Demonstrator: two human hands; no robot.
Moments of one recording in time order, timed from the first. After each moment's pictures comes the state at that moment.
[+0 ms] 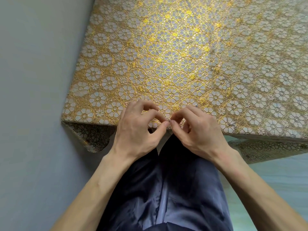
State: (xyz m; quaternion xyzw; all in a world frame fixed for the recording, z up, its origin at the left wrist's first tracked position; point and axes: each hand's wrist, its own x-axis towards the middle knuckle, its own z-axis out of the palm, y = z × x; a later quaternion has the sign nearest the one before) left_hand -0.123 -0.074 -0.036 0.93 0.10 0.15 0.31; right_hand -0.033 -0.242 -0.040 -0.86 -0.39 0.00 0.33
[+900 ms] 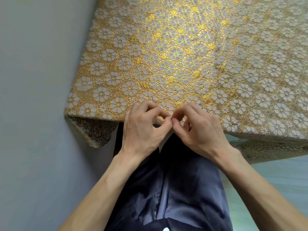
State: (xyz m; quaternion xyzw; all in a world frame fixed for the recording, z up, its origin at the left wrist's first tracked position) left_hand -0.124 -0.091 -0.036 0.91 0.20 0.14 0.35; right_hand -0.039 -0.238 -0.039 -0.86 -0.39 -0.01 0.32
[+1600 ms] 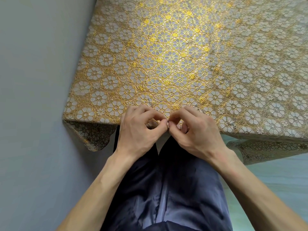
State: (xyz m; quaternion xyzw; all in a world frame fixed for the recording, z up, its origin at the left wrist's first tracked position) left_hand -0.124 -0.083 -0.039 0.89 0.18 0.14 0.38; right_hand -0.040 -0.239 -0.039 -0.86 -0.38 -0.01 0.34
